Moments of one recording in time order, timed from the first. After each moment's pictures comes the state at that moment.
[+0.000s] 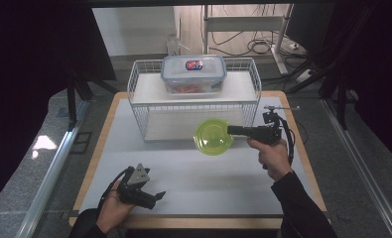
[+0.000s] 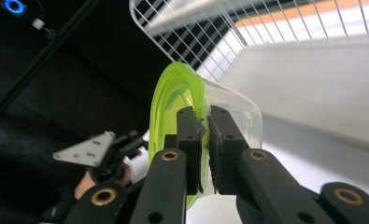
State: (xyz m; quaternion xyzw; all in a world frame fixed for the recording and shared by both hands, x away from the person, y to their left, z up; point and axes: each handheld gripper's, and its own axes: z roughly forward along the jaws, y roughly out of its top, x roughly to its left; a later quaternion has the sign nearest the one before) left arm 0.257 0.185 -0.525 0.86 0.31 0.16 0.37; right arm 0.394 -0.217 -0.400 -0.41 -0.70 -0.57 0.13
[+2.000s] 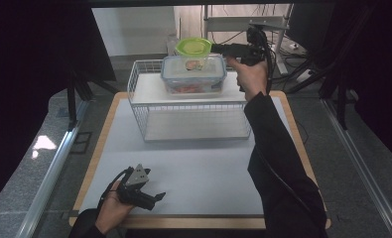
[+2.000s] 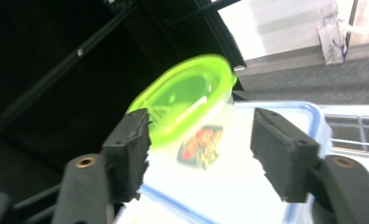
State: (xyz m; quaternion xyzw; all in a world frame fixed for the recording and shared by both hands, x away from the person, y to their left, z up) left arm 0.255 0.186 -0.523 0.86 0.31 0.15 0.38; right arm 0.510 -0.145 -0.251 -0.46 -0.67 -0.58 -0.02
